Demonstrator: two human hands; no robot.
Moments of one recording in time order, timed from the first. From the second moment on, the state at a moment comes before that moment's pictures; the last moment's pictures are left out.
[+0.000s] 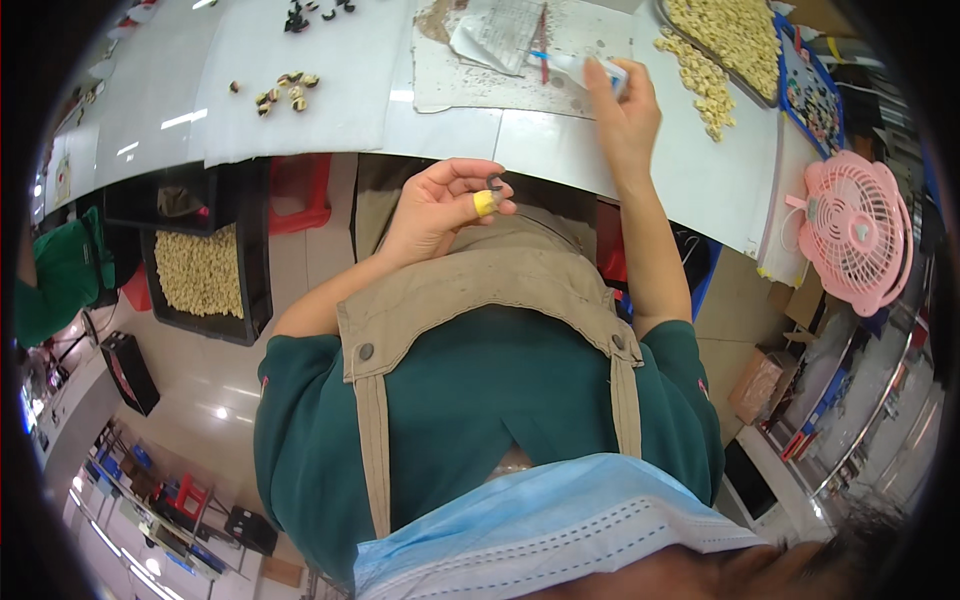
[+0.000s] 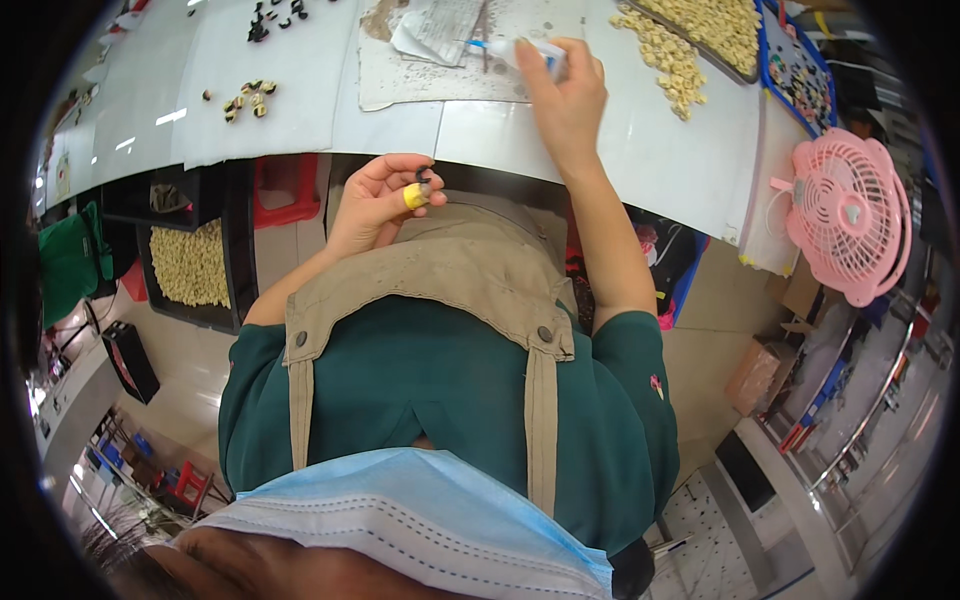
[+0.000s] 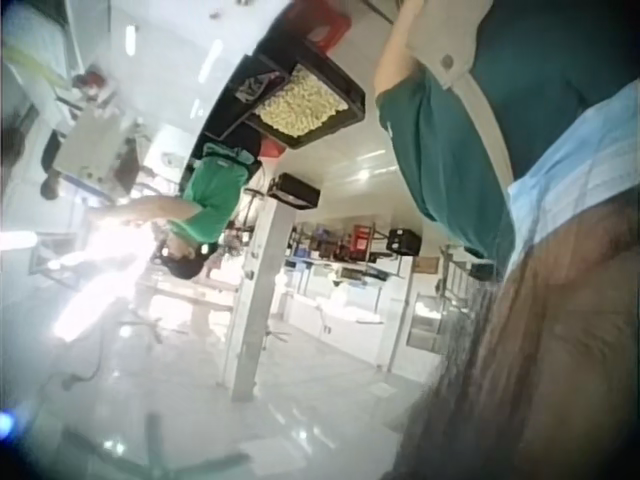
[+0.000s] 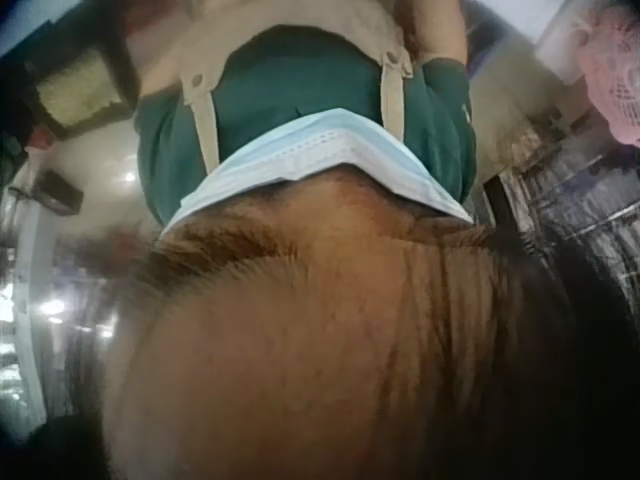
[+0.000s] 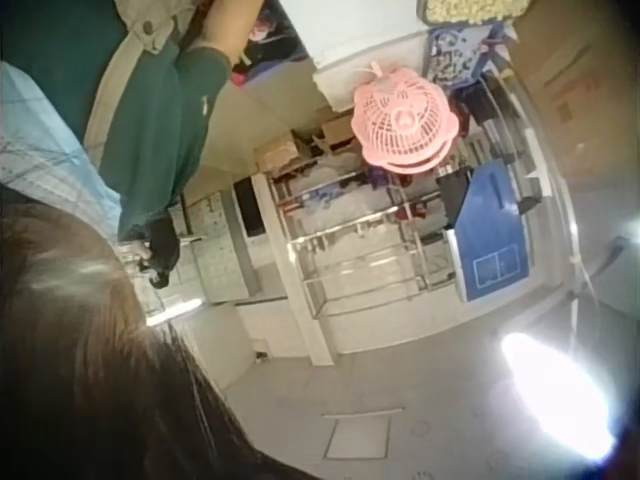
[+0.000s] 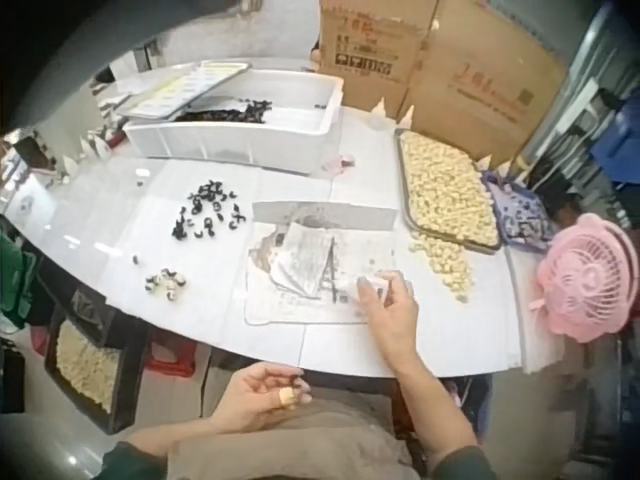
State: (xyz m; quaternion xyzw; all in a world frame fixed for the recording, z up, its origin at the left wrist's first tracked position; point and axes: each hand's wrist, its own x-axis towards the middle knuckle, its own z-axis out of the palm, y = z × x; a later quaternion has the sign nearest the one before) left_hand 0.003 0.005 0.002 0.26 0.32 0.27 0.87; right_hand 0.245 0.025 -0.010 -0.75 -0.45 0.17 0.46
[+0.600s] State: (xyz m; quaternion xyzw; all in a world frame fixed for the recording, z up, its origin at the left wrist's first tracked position) left_hand 0.015 0.005 0.001 0.24 0.29 0.21 0.90; right_hand 0.362 -0.038 0.002 -0.82 -0.50 -0.14 0.23
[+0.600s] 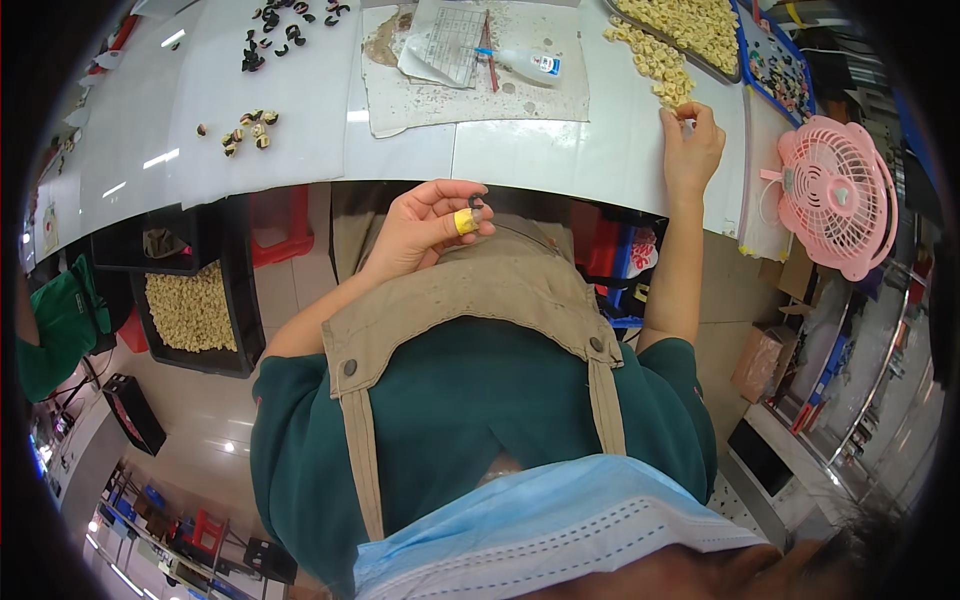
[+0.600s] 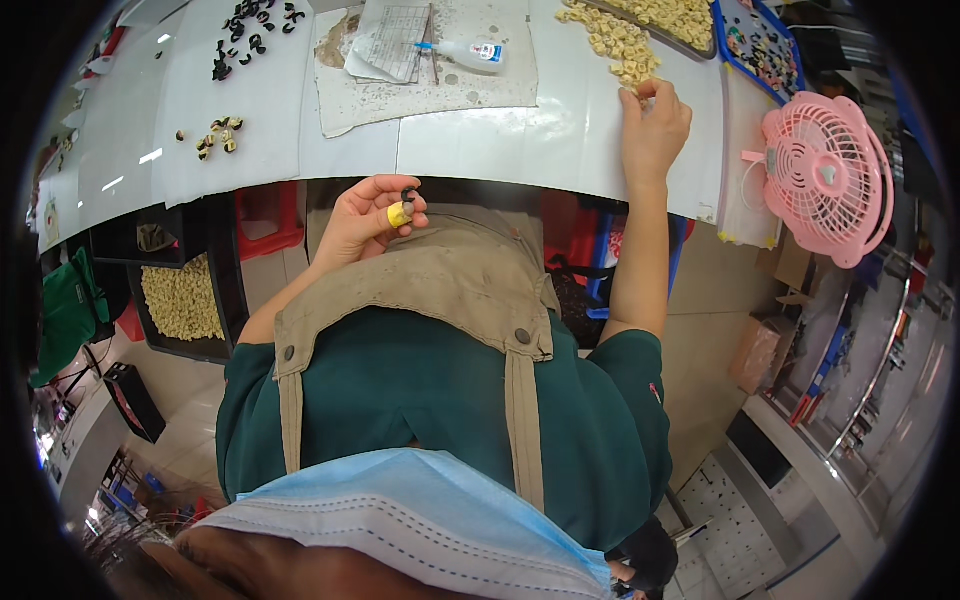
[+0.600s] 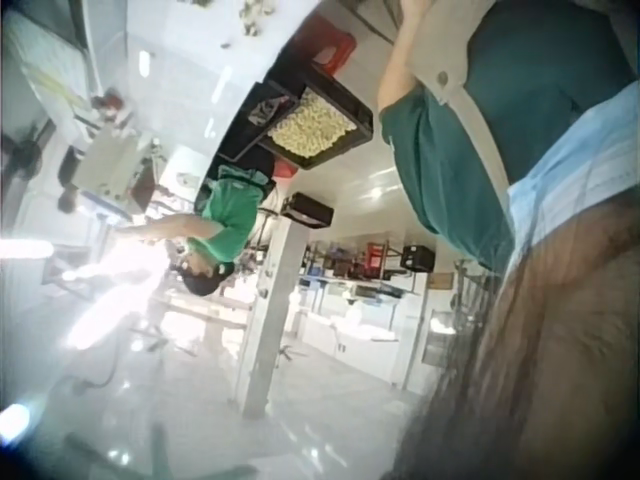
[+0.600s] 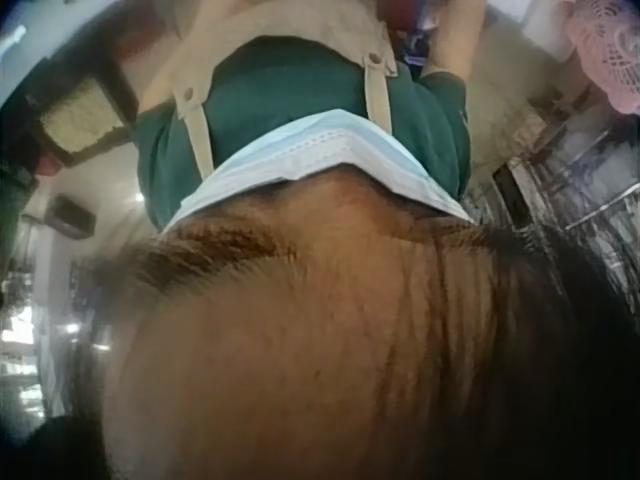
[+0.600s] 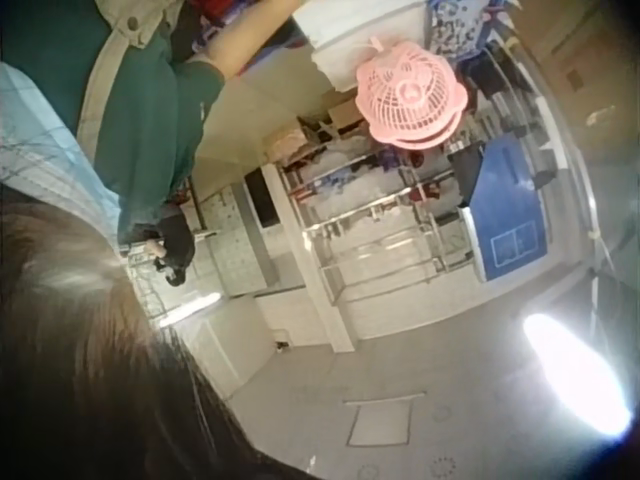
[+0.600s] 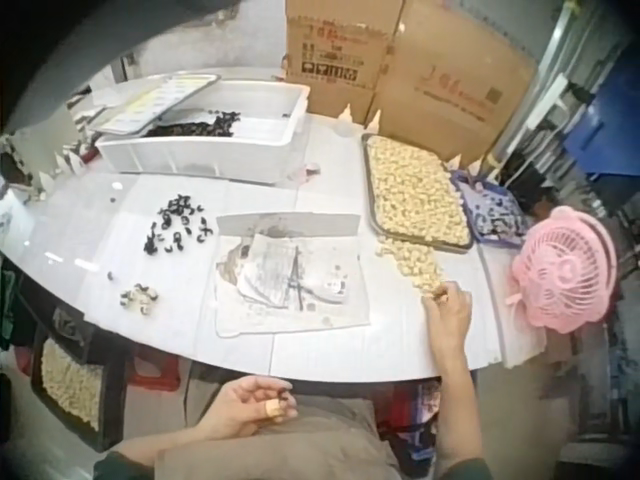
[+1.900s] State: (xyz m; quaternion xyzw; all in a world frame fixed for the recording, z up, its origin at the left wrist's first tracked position) left_hand 0.010 0.003 -0.001 0.38 0.19 0.22 0.88; right_hand 0.194 -0.050 0.040 -0.45 -0.74 0.24 0.44
